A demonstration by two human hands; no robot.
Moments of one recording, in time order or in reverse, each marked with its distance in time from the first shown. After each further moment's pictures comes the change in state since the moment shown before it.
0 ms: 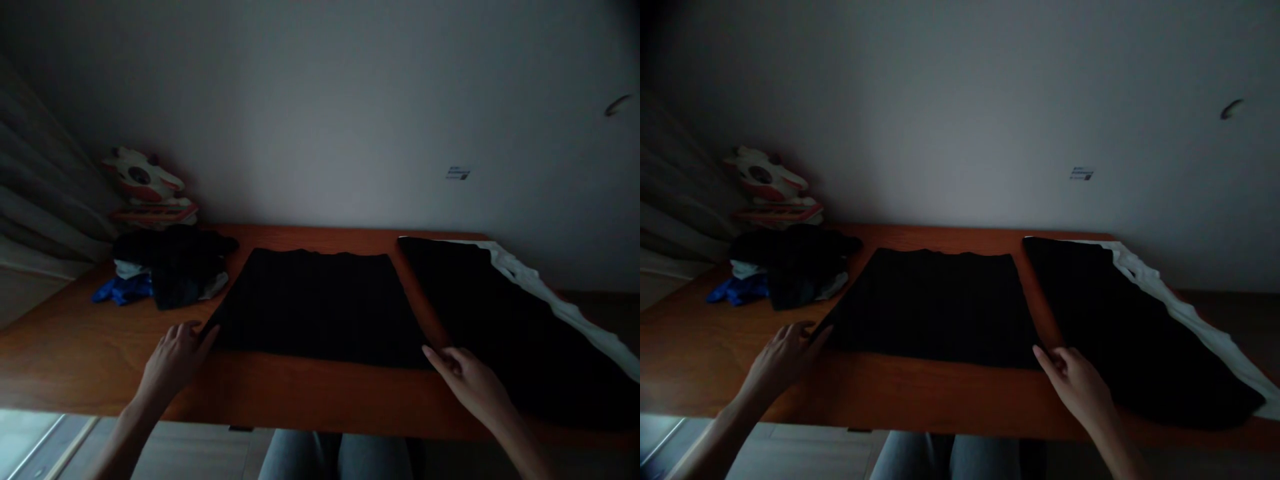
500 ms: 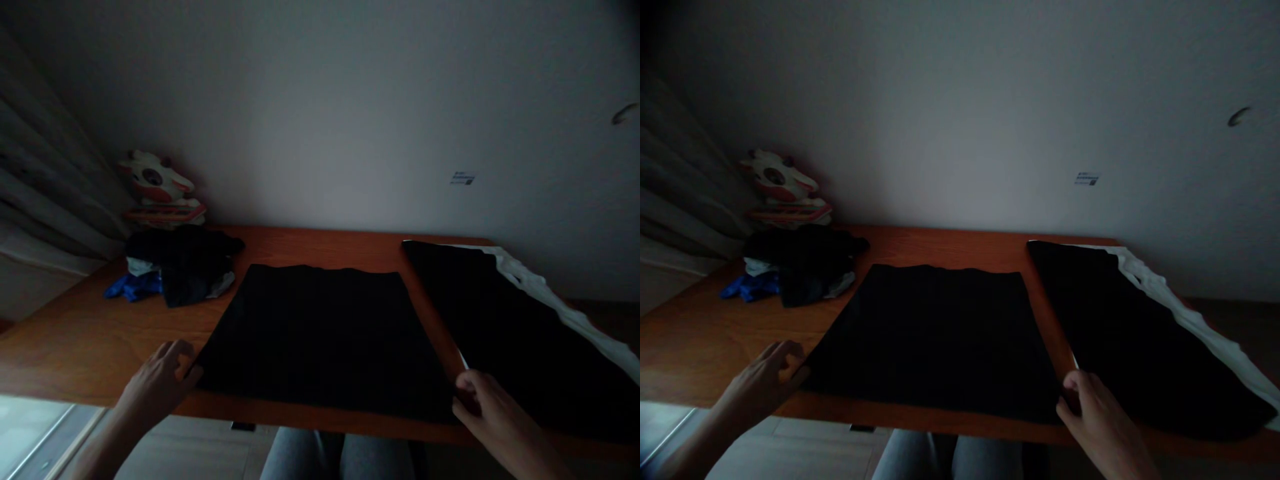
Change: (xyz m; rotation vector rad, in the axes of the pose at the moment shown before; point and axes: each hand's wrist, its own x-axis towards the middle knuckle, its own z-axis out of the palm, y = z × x) left_hand -0.032 -0.013 -0.034 -0.018 -0.094 0.030; right_hand -0.033 0.032 -0.002 -0.112 0.067 -0.231
